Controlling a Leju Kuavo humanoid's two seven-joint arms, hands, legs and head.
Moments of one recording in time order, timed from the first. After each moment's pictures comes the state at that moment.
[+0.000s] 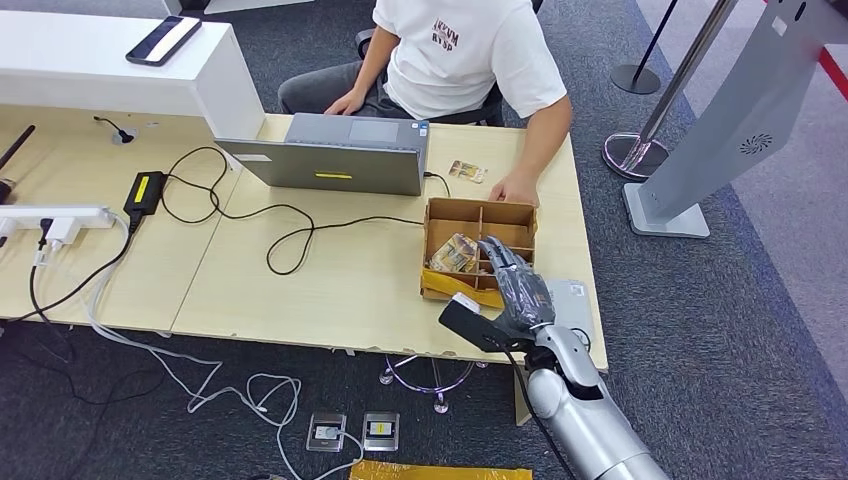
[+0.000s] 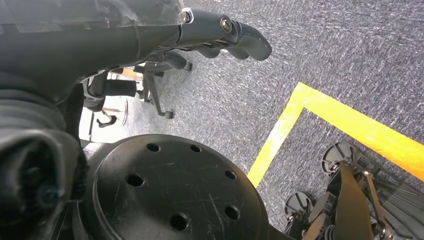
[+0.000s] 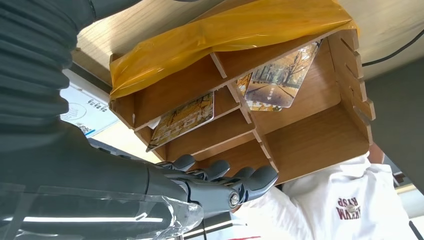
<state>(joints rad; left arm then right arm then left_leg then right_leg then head) -0.18 -0.09 -0.93 -0.16 1.32 0.67 0.11 -0.47 -0.06 0.51 -0.99 0.95 -0.15 -0.09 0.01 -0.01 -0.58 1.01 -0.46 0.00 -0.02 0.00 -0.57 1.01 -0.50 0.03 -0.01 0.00</state>
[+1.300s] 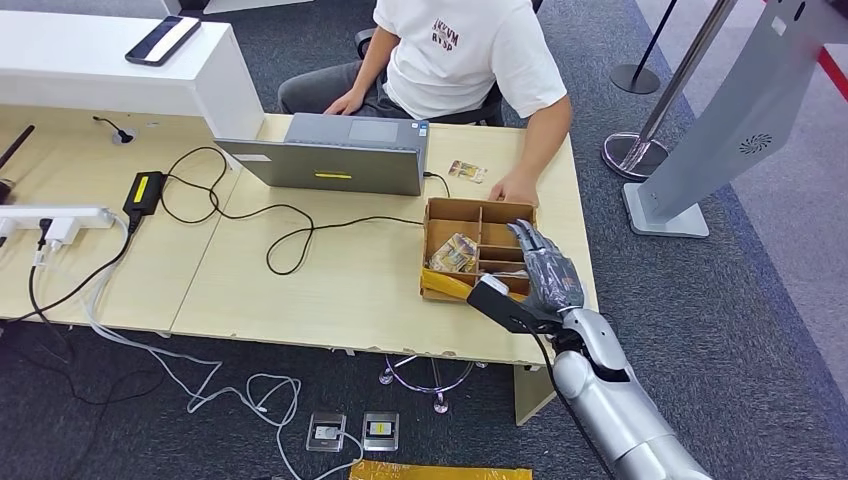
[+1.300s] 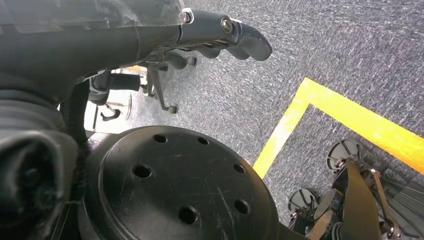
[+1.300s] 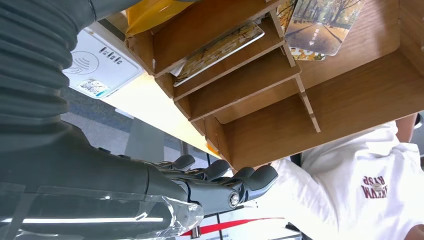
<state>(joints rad) -0.18 -0.12 -0.90 -0.14 1.33 0.67 0.12 -0.54 -0.13 0.51 -0.94 0.92 -0.17 -0.10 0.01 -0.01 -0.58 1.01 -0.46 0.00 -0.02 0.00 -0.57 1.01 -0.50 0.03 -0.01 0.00</state>
